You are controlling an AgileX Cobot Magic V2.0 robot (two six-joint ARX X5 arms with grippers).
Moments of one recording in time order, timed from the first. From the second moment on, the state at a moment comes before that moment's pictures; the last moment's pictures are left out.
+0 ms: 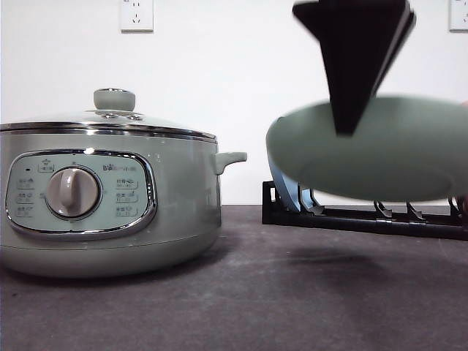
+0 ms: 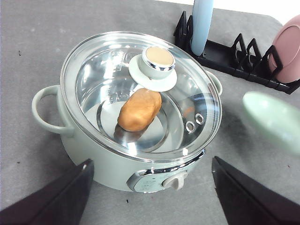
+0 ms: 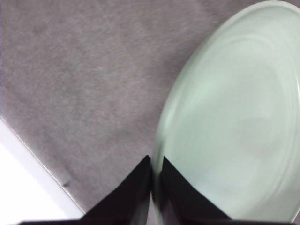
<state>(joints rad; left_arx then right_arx) 0.02 0.58 0.94 -0.92 0.45 -0.04 1.02 1.44 1.21 -1.11 0.21 0.01</state>
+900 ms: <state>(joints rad) 0.02 0.58 0.94 -0.92 0.45 -0.04 1.12 1.61 0.99 -0.82 0.23 0.07</state>
